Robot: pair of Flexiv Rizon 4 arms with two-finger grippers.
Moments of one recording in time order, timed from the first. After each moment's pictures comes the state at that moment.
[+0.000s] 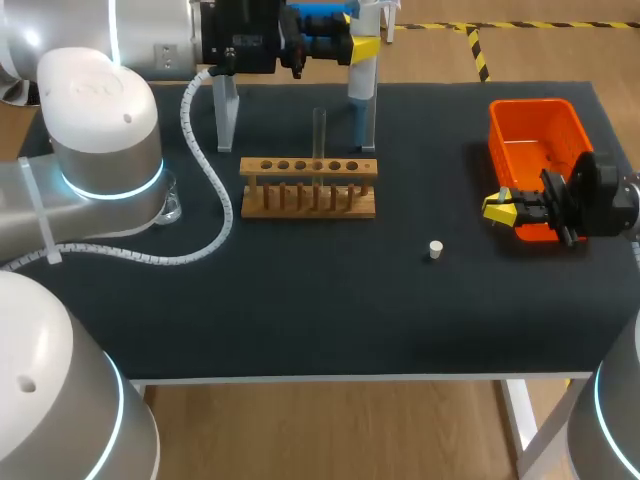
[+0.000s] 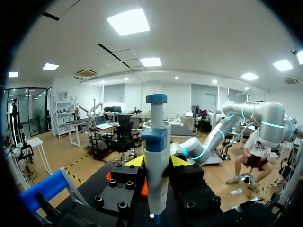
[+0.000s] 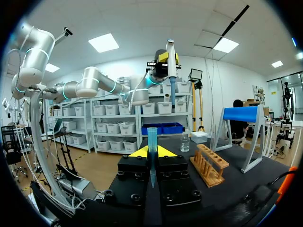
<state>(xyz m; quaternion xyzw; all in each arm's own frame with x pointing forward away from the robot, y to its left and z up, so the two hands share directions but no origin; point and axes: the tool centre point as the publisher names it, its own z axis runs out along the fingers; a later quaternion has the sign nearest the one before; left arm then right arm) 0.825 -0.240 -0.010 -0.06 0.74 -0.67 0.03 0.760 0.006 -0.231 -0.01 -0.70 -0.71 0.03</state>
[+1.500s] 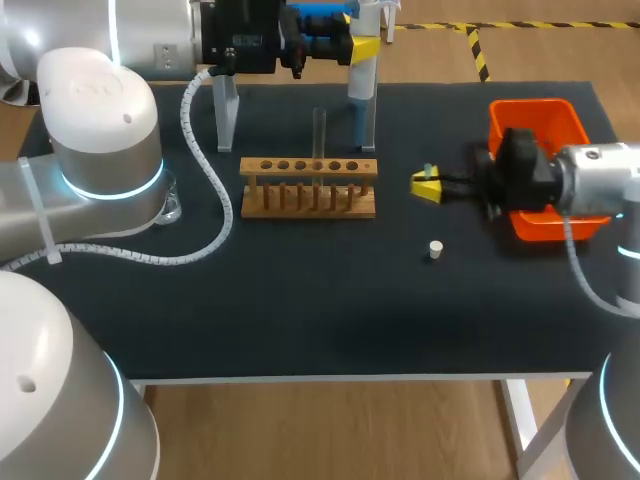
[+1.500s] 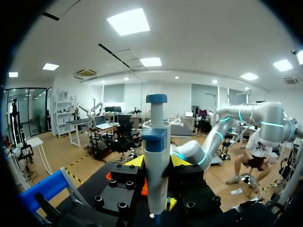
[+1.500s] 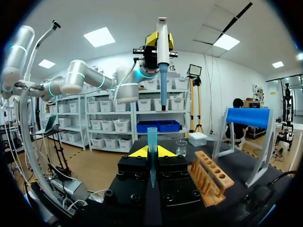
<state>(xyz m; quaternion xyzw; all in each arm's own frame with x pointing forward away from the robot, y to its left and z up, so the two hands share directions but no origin) 0.825 -0.240 -0.010 -0.06 0.74 -0.67 0.03 0.798 0.104 -0.222 -0.01 -0.71 -0.70 0.01</state>
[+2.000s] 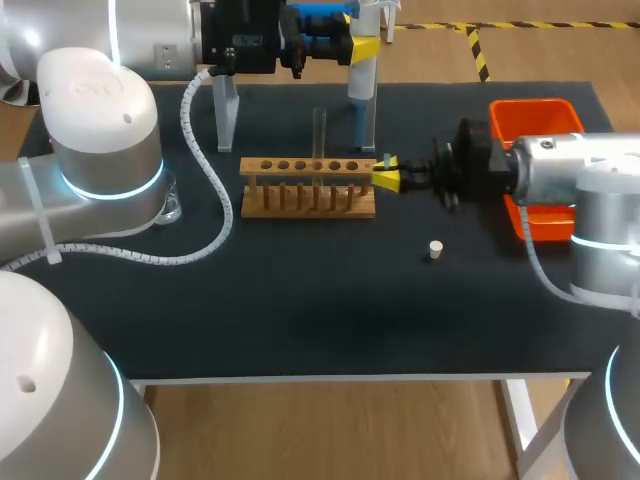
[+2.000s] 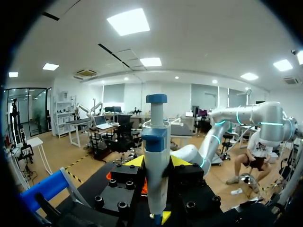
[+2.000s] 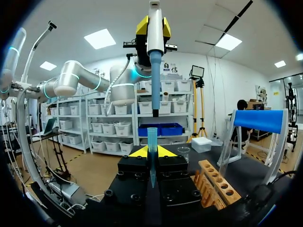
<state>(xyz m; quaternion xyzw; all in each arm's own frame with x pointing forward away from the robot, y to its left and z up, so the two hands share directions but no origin) 0.825 -0.240 -0.010 -0.06 0.74 -0.67 0.03 0.813 0.158 -0.219 0.00 -0.70 -0.71 0.02</state>
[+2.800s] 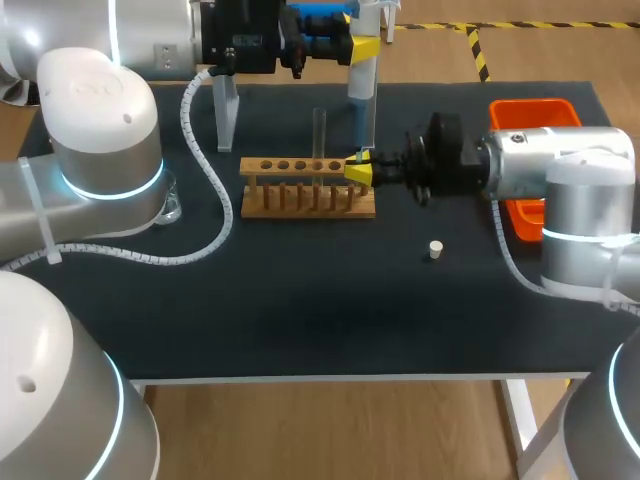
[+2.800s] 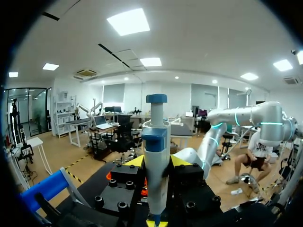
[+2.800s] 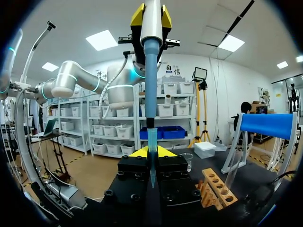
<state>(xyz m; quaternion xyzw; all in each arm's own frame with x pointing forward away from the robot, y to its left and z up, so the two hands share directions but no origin) 0.825 -0.240 -0.009 -0.06 0.74 -0.67 0.03 0.817 0.193 -0.209 0.01 -0.69 -0.72 0.03</state>
